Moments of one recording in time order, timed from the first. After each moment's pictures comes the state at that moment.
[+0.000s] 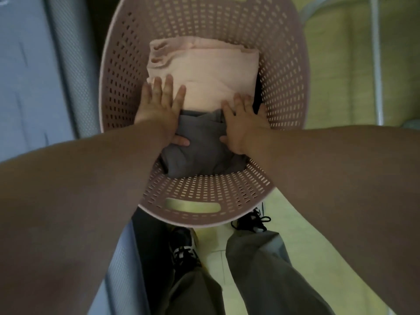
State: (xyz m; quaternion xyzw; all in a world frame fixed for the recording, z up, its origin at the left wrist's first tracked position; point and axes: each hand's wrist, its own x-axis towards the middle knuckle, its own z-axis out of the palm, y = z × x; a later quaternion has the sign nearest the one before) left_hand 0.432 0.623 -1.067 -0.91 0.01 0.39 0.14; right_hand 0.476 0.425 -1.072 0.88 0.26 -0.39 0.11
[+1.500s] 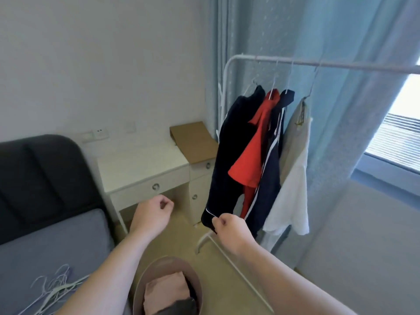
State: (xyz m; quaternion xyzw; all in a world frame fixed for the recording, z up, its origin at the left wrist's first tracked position) left_hand 0.324 0.509 -0.228 -0.94 -0.01 -0.06 -0.33; right_hand 0.264 0.296 -0.247 0.90 -0.10 -0.04 -0.43
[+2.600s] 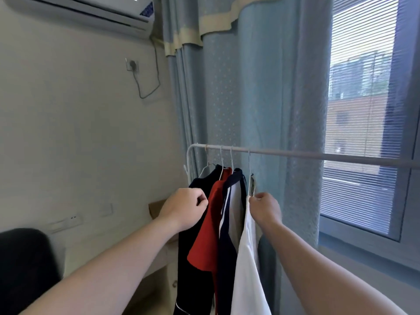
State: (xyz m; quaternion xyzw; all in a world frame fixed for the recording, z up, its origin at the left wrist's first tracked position) left_hand 0.356 0.277 -0.009 -0.92 0.25 -0.20 -0.23; right_hand 0.346 0.047 -0.061 0.82 -0.22 0.27 -0.45
